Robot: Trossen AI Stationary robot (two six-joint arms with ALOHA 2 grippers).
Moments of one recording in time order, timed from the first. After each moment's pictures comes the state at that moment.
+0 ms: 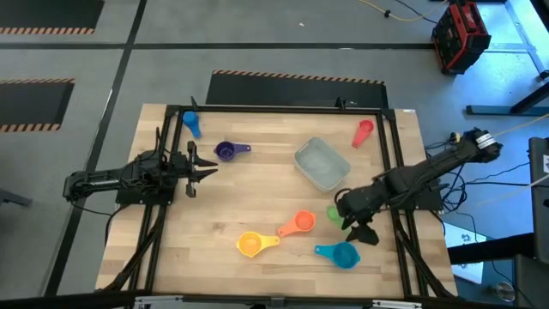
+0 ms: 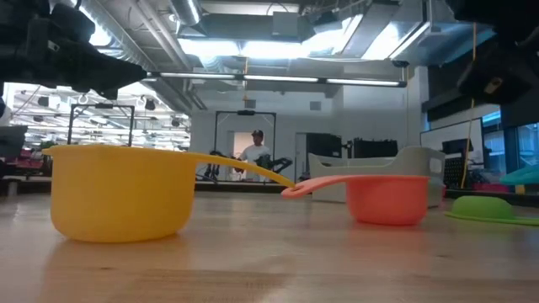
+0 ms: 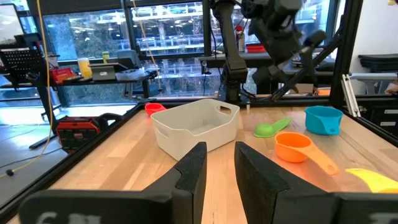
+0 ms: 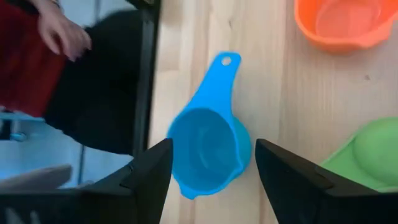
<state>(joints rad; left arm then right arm) 0.16 0.00 0.01 0.06 0.04 0.03 0.42 1.14 0.71 -0.50 -0.34 0.57</state>
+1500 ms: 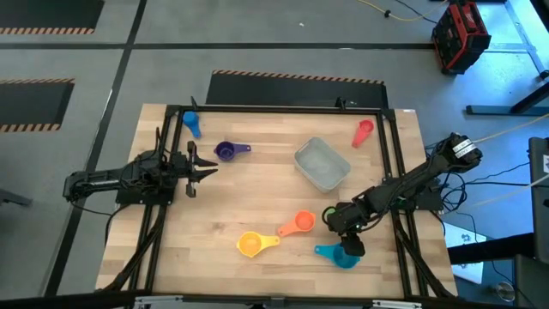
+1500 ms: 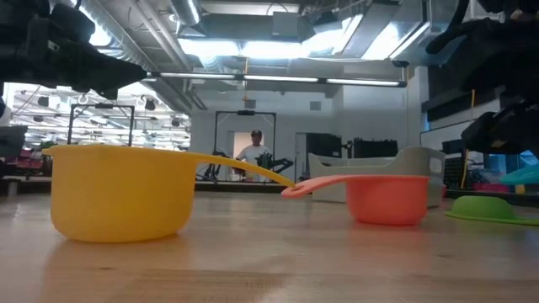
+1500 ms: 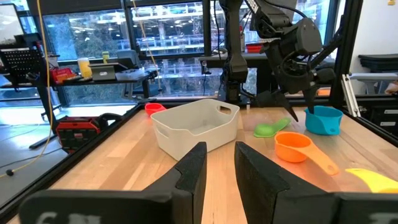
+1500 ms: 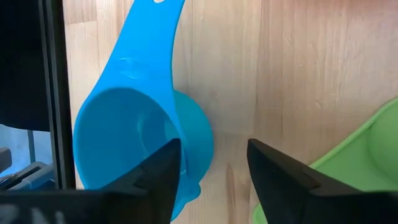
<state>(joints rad) 0.16 0.00 0.01 0.06 0.04 0.03 0.48 1.45 0.71 -0.44 -0.26 0.57</state>
